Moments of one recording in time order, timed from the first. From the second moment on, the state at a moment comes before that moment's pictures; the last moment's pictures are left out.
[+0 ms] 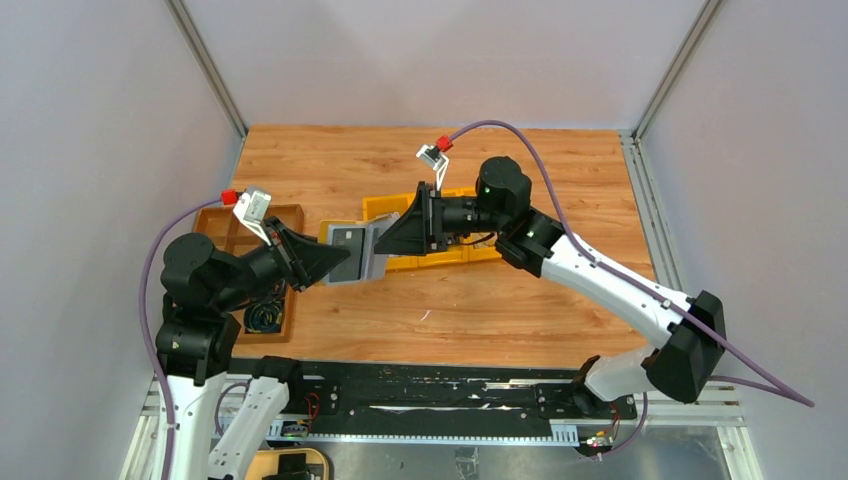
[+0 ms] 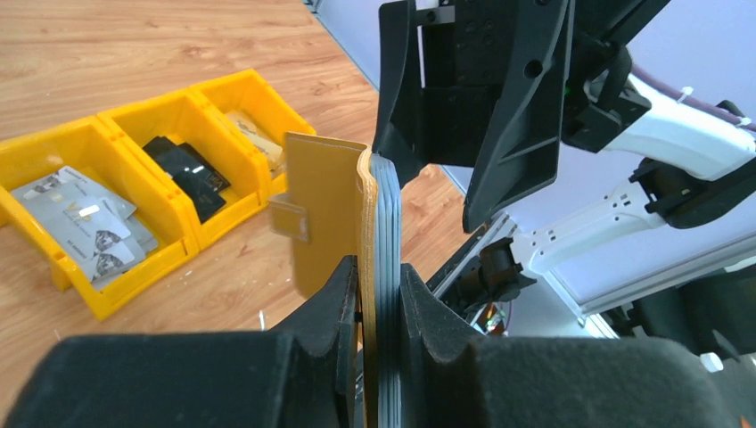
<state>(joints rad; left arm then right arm) -0.12 0.56 1.04 -0.55 0.79 -0.51 0.84 1.35 1.25 0.11 -0.76 0.75</state>
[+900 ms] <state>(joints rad) -0.12 0.57 1.02 -0.46 0.81 -0.60 0.88 1.47 1.25 0.36 -0.84 0.92</state>
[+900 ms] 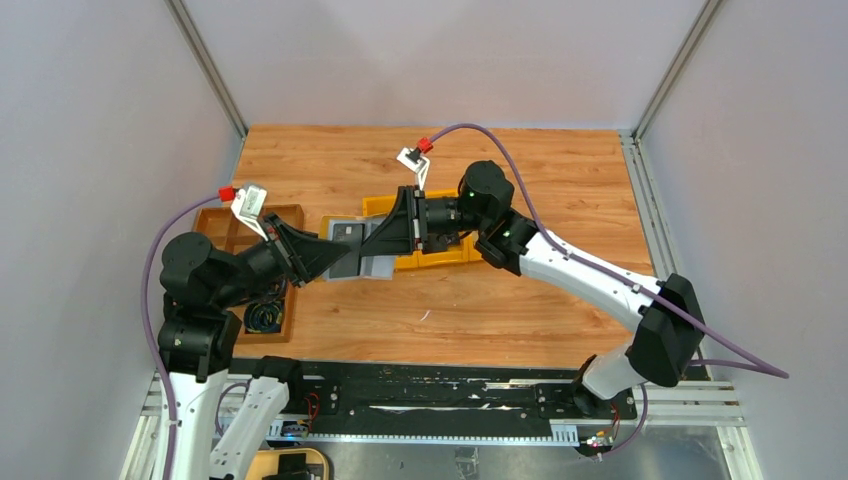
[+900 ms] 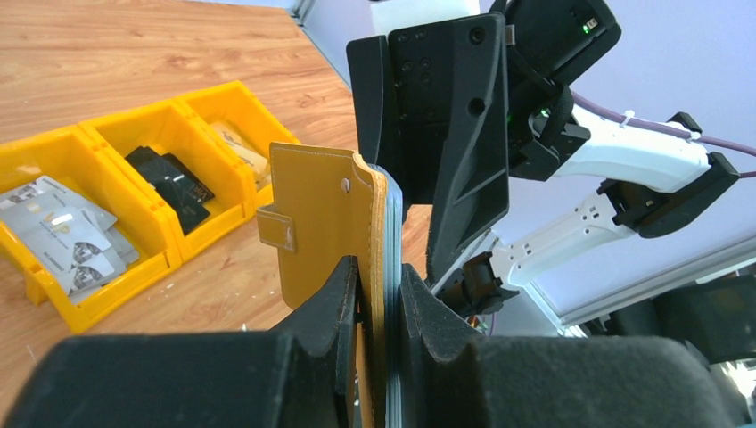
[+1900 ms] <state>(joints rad) -0.11 0.56 1.04 -0.39 0.88 -0.66 0.88 1.45 1.17 0.63 -0.88 1.10</state>
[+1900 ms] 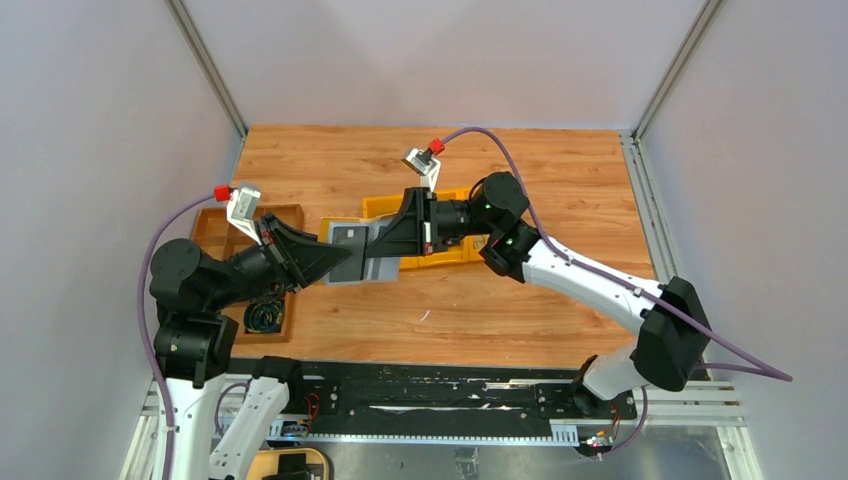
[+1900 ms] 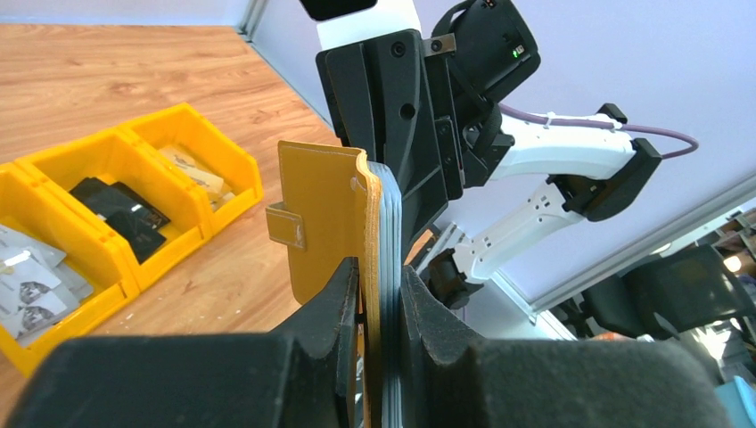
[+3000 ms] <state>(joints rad) -0.11 0.58 1.05 -0.41 0.86 -0.65 0.94 1.37 1.28 0.18 -0.66 0.83</state>
